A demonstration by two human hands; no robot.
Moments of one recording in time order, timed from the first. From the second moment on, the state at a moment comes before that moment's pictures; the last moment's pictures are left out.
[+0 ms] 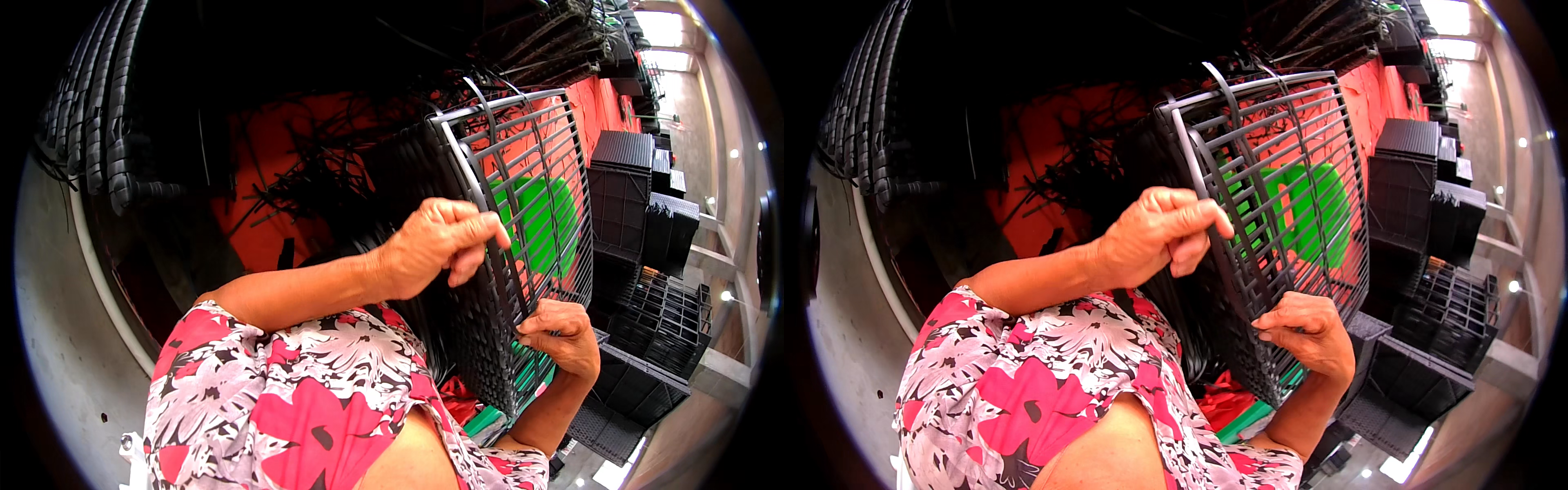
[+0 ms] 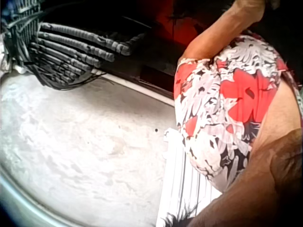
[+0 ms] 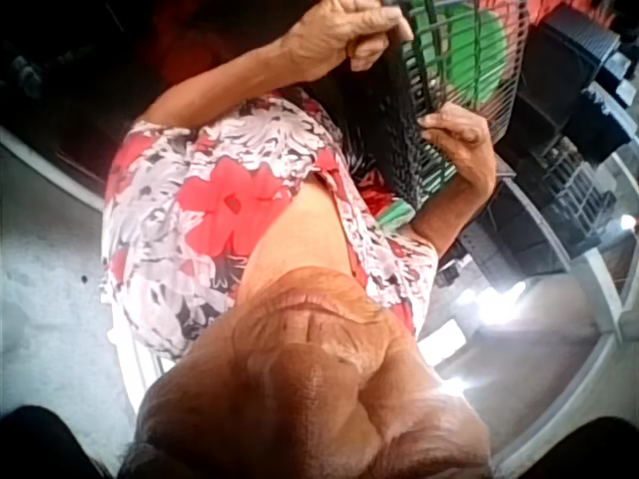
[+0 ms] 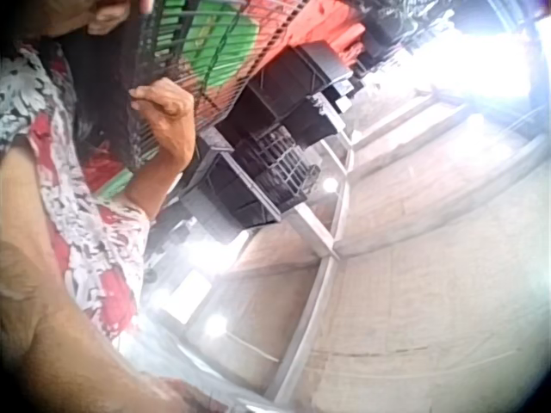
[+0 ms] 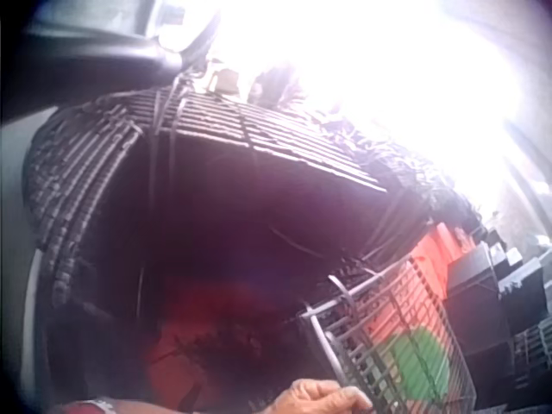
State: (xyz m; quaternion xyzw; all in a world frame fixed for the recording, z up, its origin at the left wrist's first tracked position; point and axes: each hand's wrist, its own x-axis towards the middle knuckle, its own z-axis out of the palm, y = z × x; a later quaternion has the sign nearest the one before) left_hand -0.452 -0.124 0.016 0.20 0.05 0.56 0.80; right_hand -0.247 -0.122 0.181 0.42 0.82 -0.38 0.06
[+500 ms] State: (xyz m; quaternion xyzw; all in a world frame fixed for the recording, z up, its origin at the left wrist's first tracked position) left_hand -0.389 -0.158 0.022 0.67 0.07 0.45 0.59; right_hand -0.273 -0.107 0.159 0.55 0.63 -0.53 -0.16
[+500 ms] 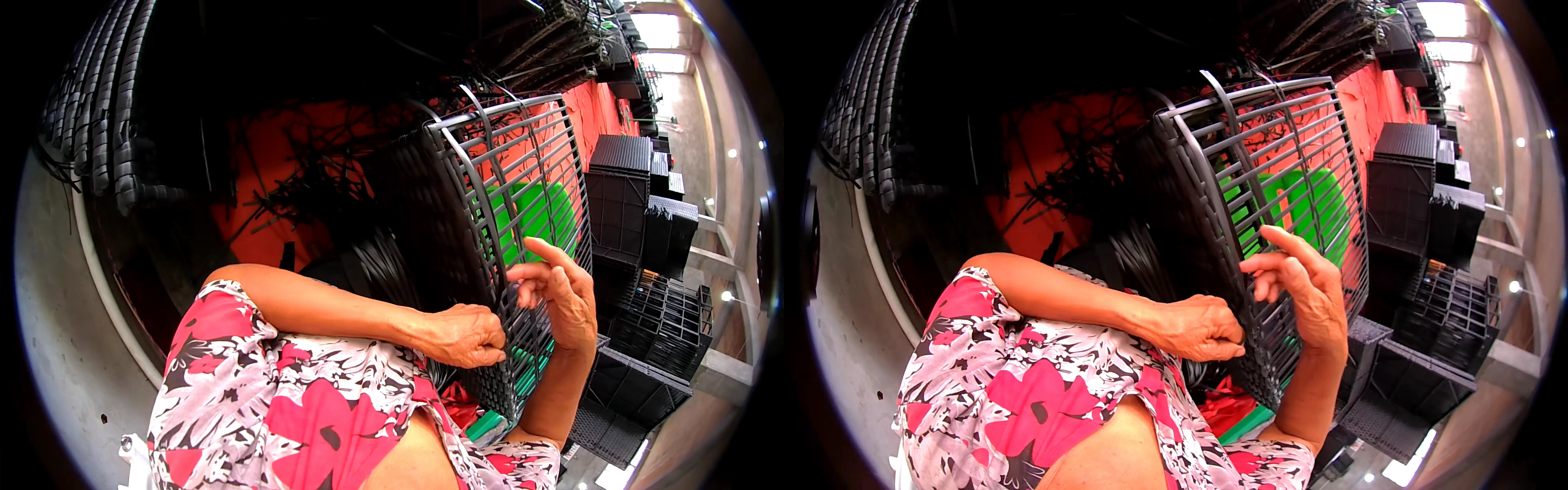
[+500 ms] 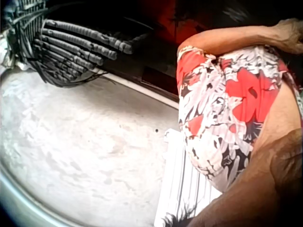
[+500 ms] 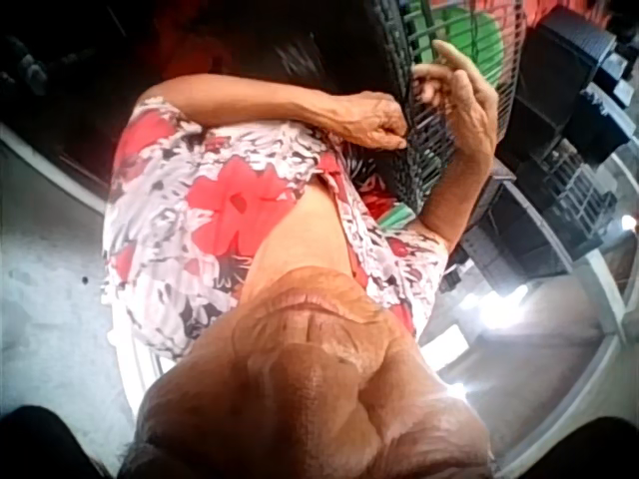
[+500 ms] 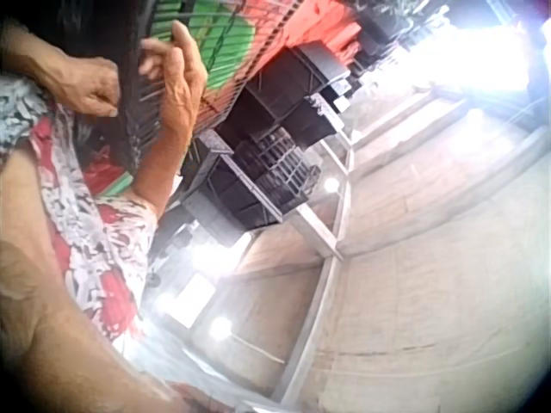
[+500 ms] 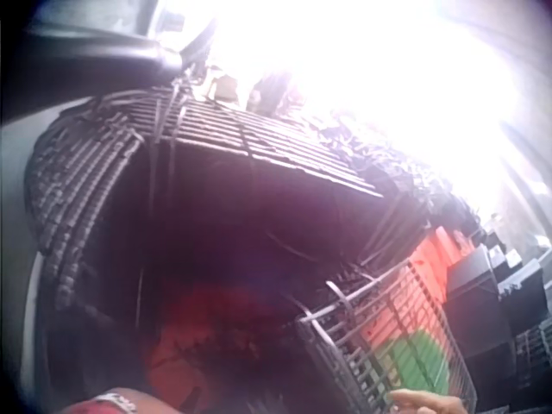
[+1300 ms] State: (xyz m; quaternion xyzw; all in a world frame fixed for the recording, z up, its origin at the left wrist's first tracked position) left_hand -0.543 -0.125 -0.020 0.21 -0.13 0.67 0.70; right_hand -0.142 -0.147 0.185 0.70 0.56 -0.42 -0.12
